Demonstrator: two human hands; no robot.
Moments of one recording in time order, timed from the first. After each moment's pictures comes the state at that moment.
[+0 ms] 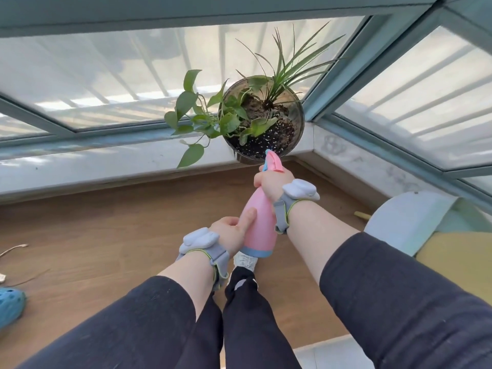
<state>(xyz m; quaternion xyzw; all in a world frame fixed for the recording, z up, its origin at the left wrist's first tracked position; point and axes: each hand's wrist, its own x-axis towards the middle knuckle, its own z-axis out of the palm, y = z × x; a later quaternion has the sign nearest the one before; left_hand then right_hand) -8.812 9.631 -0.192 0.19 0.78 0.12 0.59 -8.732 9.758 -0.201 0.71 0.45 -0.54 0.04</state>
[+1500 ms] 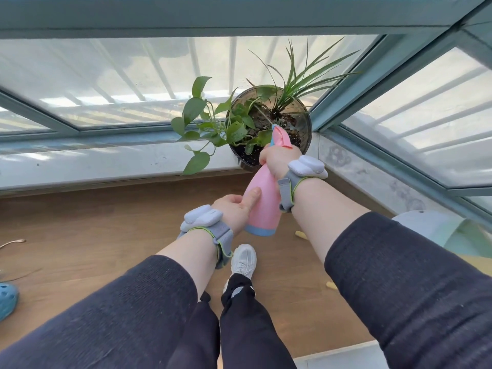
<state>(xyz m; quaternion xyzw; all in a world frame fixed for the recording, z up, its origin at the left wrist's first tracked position) -8.835 9.686 -0.183 0.19 0.79 0.17 0.56 -8.772 9.818 -0.172 0.70 0.53 -0.47 0.08</state>
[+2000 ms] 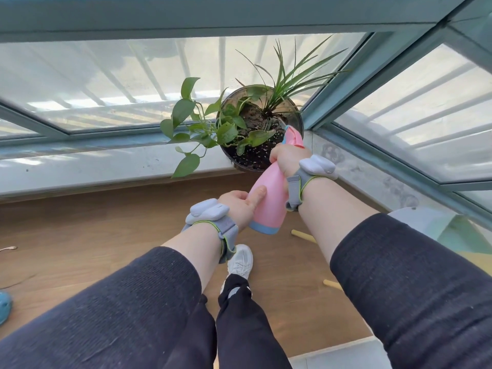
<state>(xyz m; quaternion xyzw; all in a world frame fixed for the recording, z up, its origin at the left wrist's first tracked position) -8.820 9.706 -0.183 0.22 0.77 0.16 0.57 -8.737 9.833 -0.167 0.74 0.40 -0.54 0.00</state>
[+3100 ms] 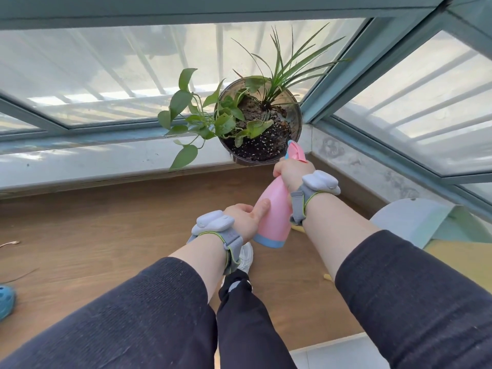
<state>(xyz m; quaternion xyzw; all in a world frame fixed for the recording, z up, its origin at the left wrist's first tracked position) -8.792 9.676 -0.187 0.22 0.76 0.13 0.60 -8.707 9.800 -0.197 0.75 0.45 -0.47 0.05</state>
